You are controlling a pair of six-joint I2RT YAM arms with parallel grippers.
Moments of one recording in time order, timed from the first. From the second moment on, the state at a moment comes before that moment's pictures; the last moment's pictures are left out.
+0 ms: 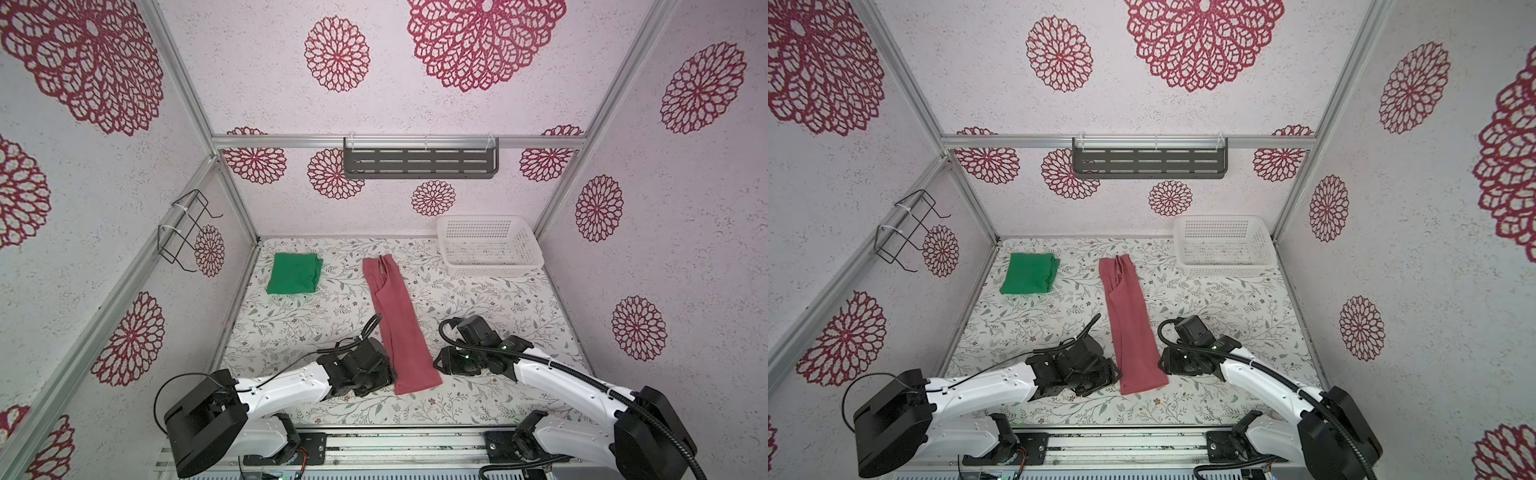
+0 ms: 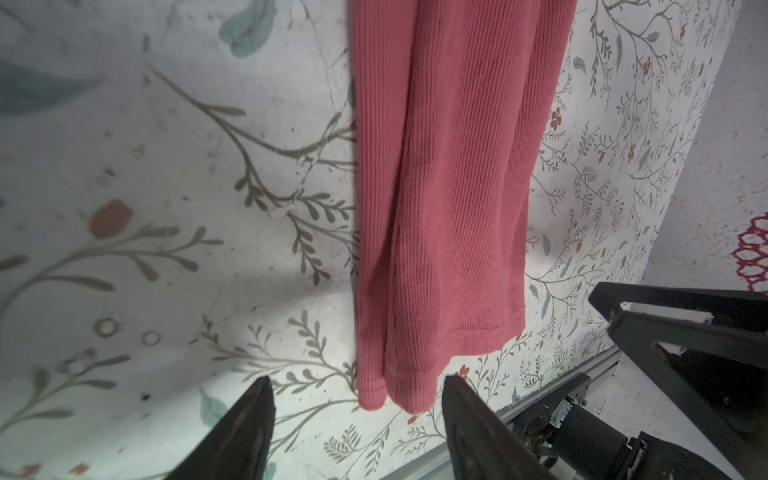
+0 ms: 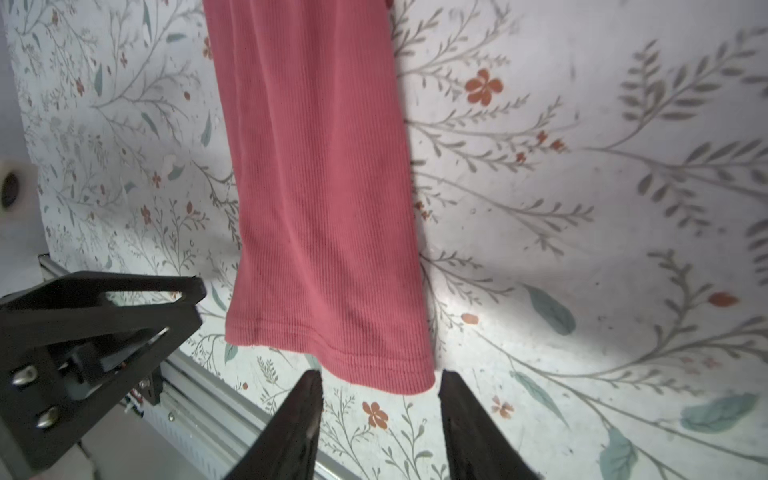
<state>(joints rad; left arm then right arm) -0.99 1.30 0.53 -0.18 0.05 -1.31 0.68 1.15 0.61 -0.50 -0.30 0.66</state>
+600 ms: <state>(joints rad) -1.11 1.40 0.42 0.17 -0.06 -1.60 0.67 1.09 0.40 -0.30 -0.37 0.71</state>
